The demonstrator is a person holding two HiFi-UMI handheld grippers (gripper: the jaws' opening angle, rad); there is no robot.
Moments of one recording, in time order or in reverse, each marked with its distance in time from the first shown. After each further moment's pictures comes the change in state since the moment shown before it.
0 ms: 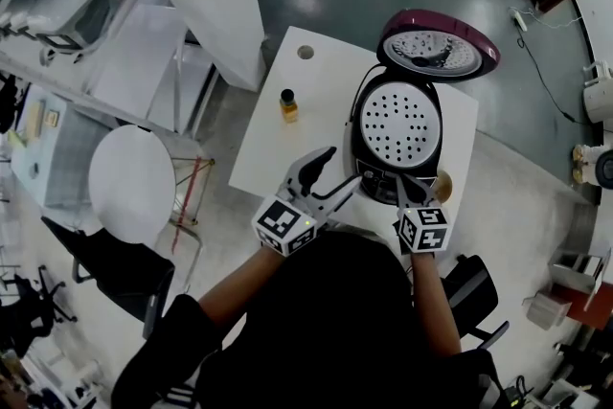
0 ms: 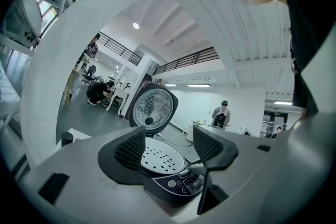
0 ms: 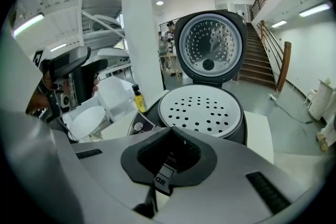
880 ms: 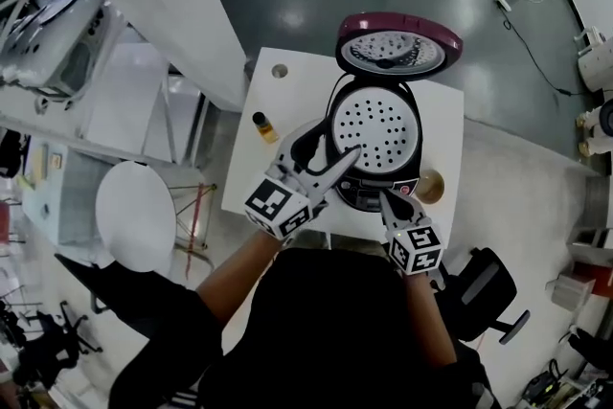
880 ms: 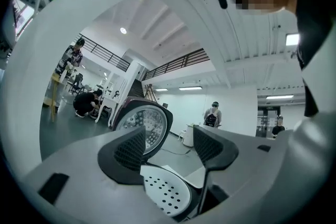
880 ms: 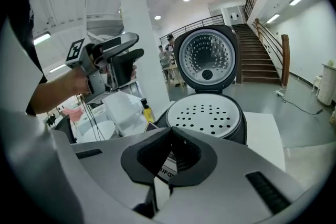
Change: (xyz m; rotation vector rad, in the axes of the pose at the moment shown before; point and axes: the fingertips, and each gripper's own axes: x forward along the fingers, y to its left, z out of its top) left arm 0.083 -0.012 0.068 0.107 -0.050 -0.090; right arm -0.034 0.006 0.009 0.086 -0.133 0.097
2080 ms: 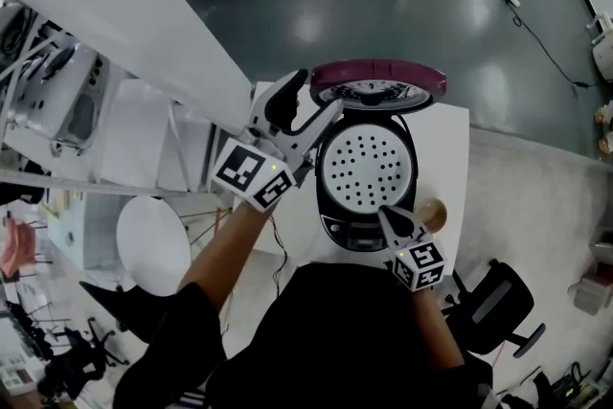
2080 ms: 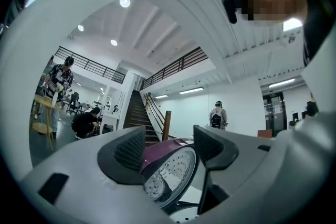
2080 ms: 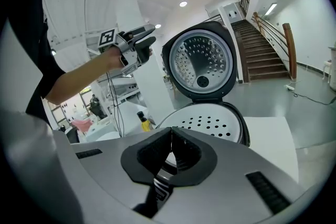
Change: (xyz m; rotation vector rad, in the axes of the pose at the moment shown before) left arm 0.119 0.073 0.110 0.164 -0.057 0.023; right arm 0.025 -0.044 0.040 0.068 -0.066 0.117
